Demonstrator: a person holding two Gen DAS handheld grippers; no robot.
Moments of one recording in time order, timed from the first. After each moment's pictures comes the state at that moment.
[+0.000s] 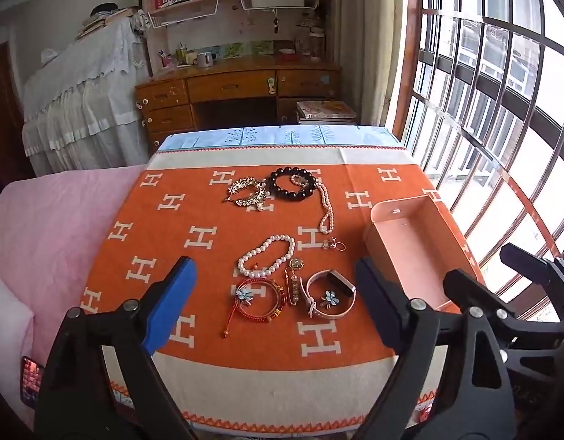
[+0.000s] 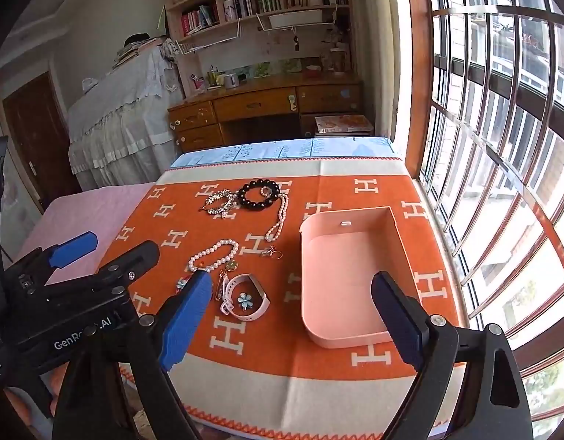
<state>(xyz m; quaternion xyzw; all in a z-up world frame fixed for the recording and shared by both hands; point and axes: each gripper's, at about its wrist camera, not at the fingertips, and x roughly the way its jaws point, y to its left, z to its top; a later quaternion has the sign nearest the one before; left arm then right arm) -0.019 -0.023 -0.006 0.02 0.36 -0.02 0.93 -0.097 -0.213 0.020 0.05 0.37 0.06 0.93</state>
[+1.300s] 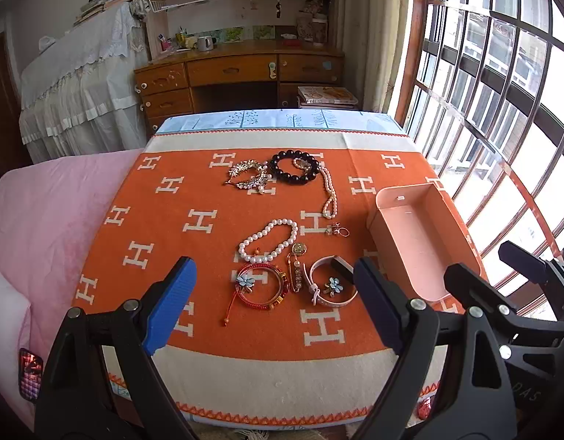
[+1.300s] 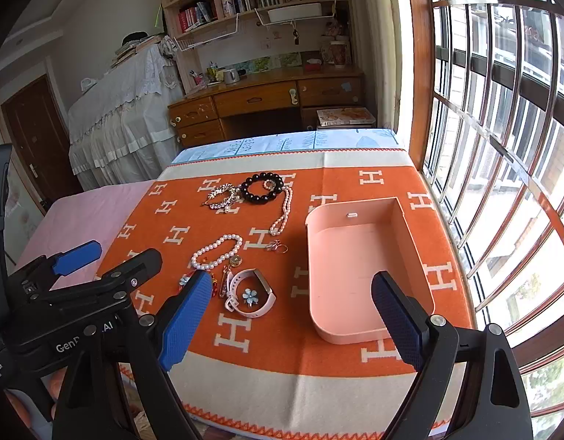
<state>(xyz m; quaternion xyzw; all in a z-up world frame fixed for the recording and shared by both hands) -0.008 -0.014 -0.015 0.01 0.39 -0.02 0.92 -0.088 -0.202 0.006 0.05 0.38 0.06 0.92</state>
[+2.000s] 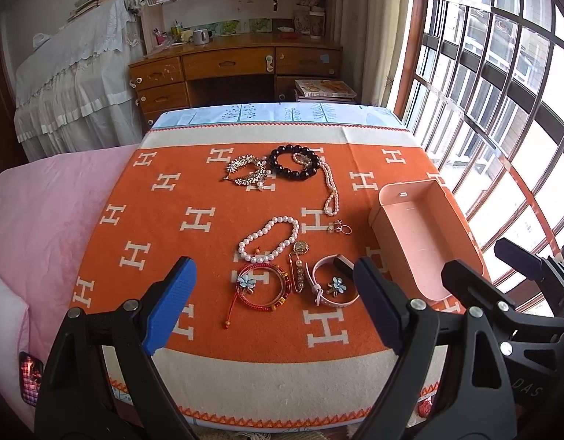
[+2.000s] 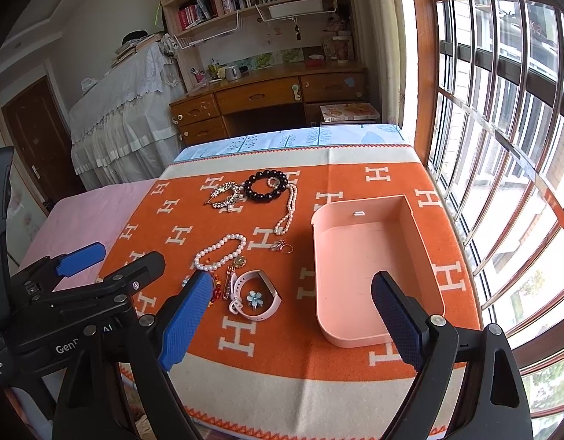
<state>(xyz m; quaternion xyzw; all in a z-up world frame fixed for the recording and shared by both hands) 0.004 -0.009 -0.020 0.01 0.41 -0.03 0.91 -0.078 -0.184 -0.002 0.06 0.39 0.06 0.92</state>
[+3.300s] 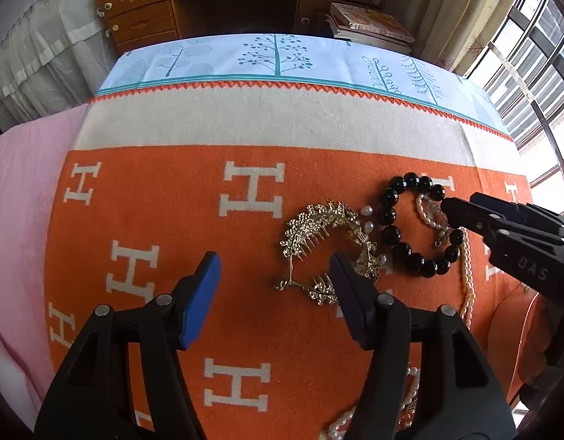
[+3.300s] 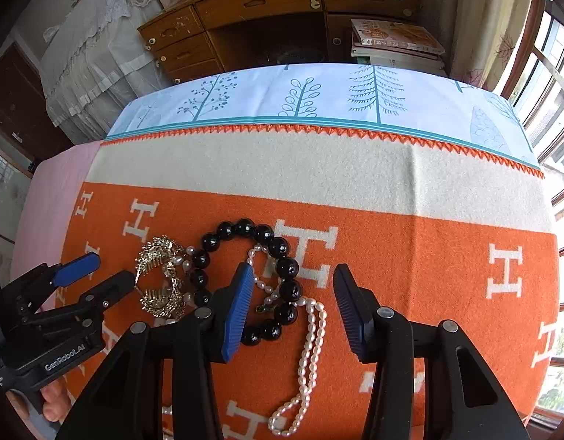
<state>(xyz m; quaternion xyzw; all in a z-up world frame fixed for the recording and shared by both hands) 0.315 0.084 -0.139 -0.02 0.56 -0.04 0.83 0.332 -0.134 -0.128 0.04 0.57 0.09 0.82</state>
